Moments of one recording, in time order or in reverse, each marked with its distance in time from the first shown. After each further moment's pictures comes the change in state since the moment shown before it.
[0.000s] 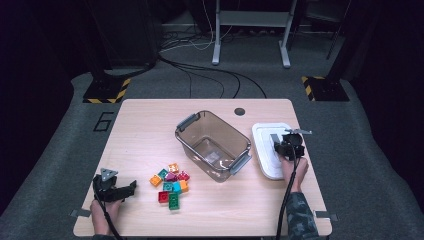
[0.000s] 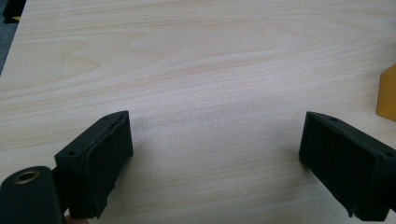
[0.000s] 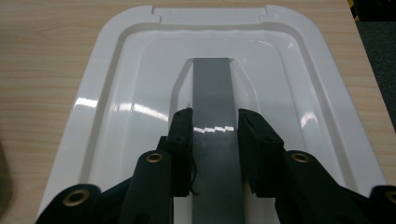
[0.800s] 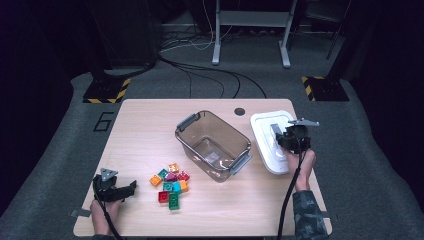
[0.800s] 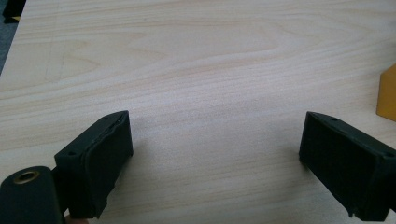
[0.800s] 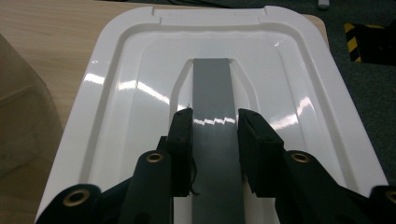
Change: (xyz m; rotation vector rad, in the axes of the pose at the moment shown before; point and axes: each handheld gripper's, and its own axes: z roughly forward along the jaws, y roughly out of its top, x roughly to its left) left arm 0.000 0.000 0.000 -0.002 0.000 0.000; right arm 0.010 0.032 -0.050 -0.066 0.052 -0.095
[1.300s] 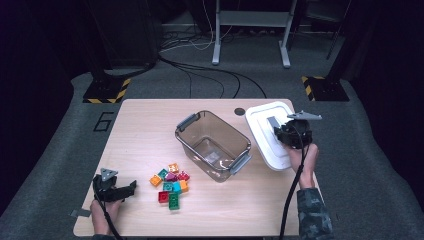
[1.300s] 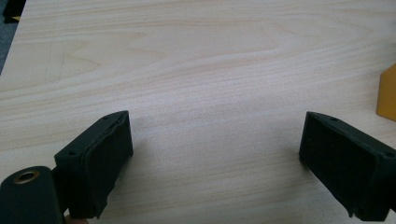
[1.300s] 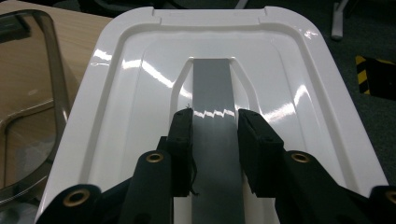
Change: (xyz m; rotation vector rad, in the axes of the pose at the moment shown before) left arm 0.000 0.000 0.000 0.000 0.000 0.000; right arm 0.012 0.025 -0.030 -0.056 0.053 -0.097
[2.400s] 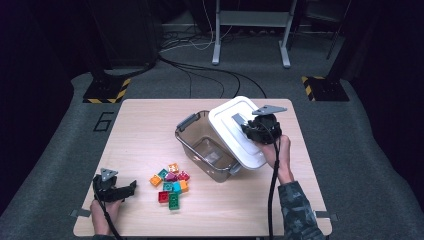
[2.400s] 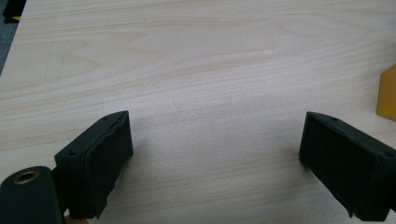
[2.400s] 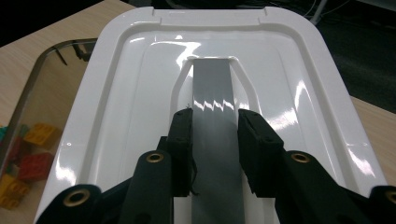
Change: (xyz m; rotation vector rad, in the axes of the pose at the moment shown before) left arm 0.000 0.000 0.000 0.000 0.001 0.001; right arm 0.083 0.036 0.005 -0.016 0.199 -0.205
